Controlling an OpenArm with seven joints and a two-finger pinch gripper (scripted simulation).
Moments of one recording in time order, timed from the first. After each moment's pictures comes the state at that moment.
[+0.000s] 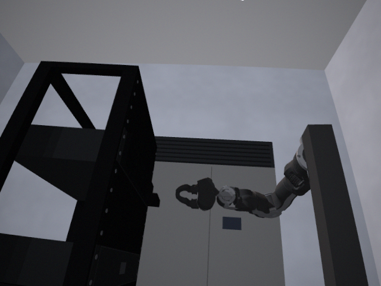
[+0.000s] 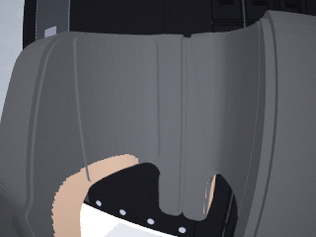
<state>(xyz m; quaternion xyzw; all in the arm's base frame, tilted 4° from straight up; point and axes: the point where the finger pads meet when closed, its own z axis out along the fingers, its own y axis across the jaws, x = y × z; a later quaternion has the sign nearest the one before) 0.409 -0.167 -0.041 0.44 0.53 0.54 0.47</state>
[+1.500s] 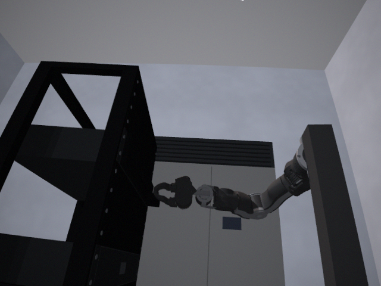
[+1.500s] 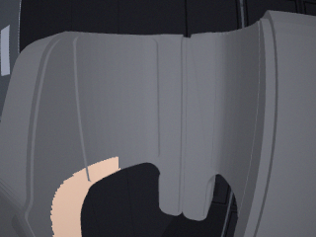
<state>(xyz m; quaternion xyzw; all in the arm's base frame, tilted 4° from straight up) 0.482 -0.153 -0.037 0.44 0.53 0.55 0.47</state>
